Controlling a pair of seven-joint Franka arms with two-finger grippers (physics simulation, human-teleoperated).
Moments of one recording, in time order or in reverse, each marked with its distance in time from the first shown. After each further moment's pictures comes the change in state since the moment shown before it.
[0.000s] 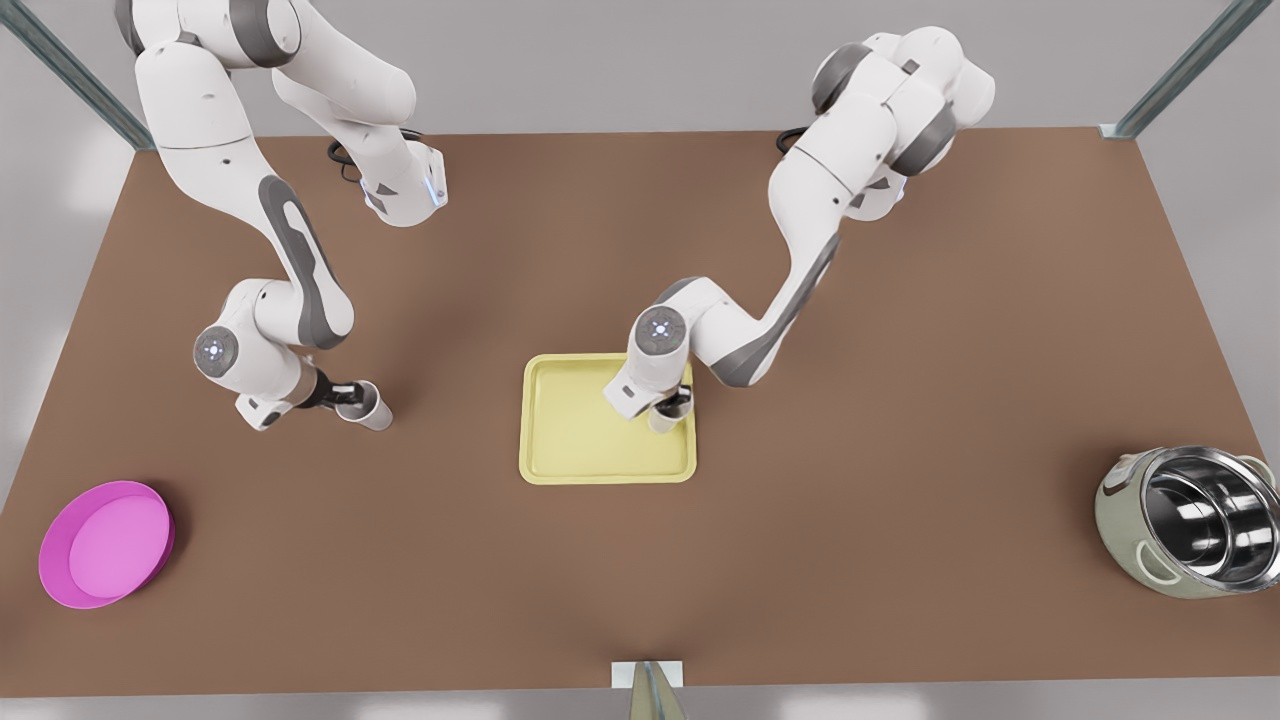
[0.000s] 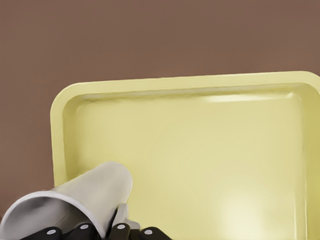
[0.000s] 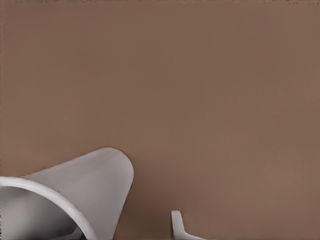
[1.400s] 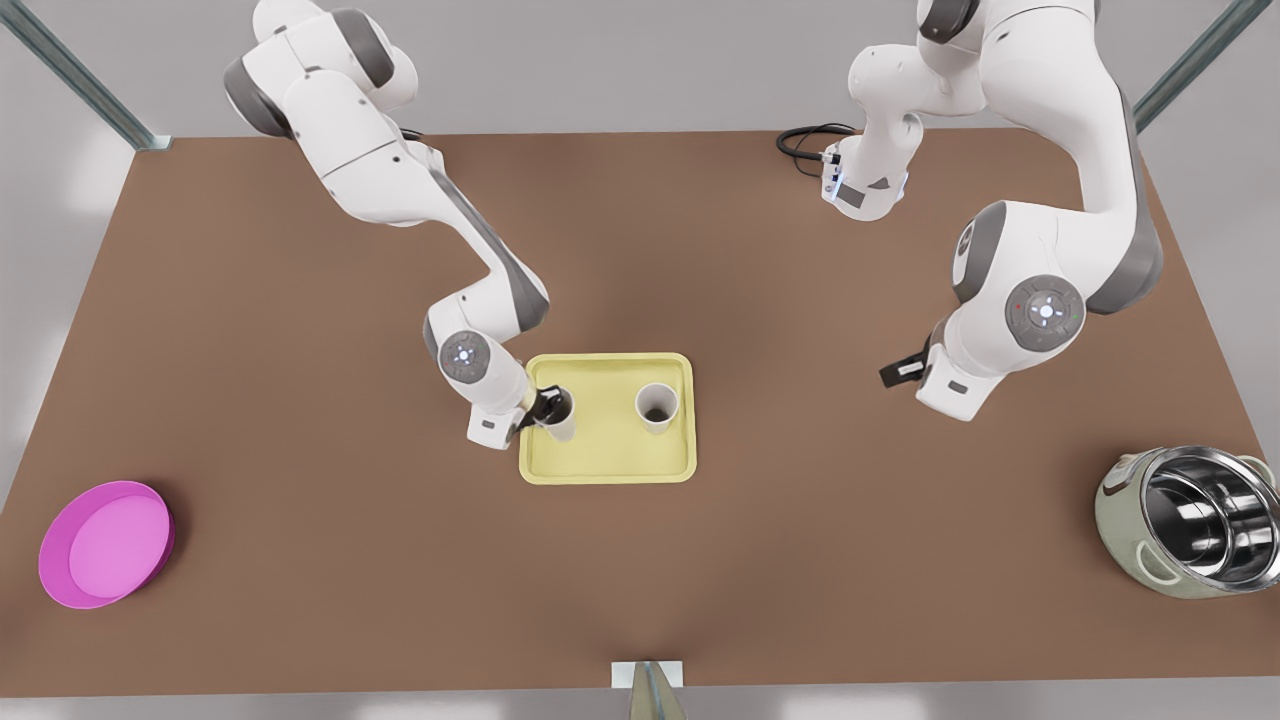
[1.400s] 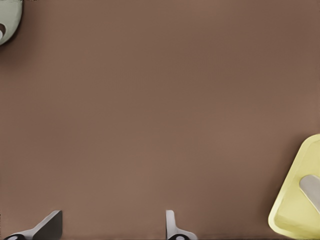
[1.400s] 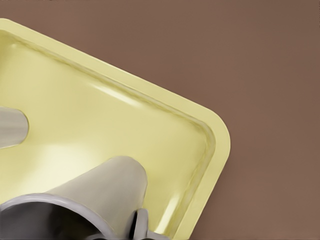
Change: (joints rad) left arm 0.403 -0.499 0.173 -0.071 -0.112 -0.651 0.303; right arm 0.561 0.223 0.053 0.446 0.000 -0.076 0.190
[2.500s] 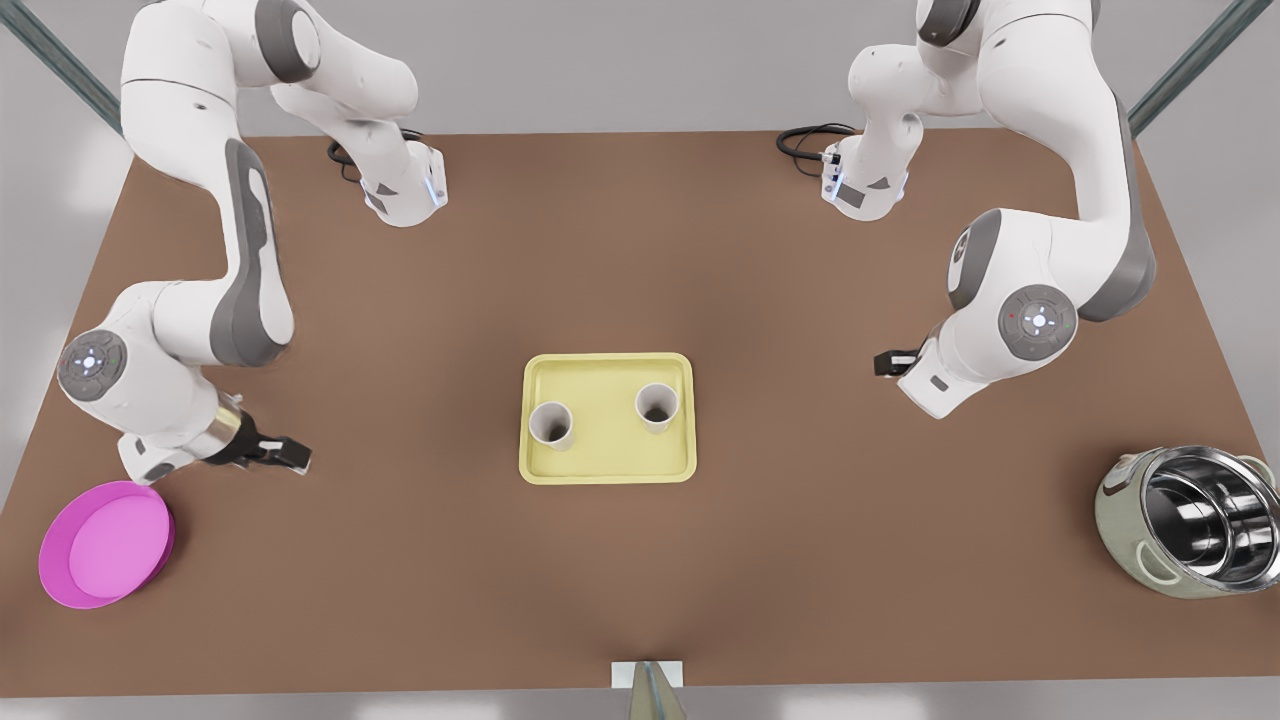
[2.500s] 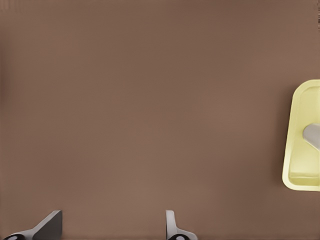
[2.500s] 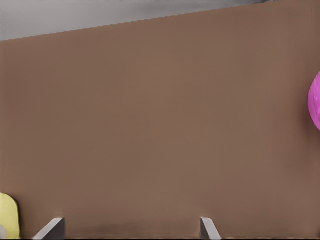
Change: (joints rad) left arm 0.000 0.012 0.000 0.000 -0.001 0.001 0.278; right arm -0.385 -0.205 -0.151 0.278 -0.056 -0.439 0.094
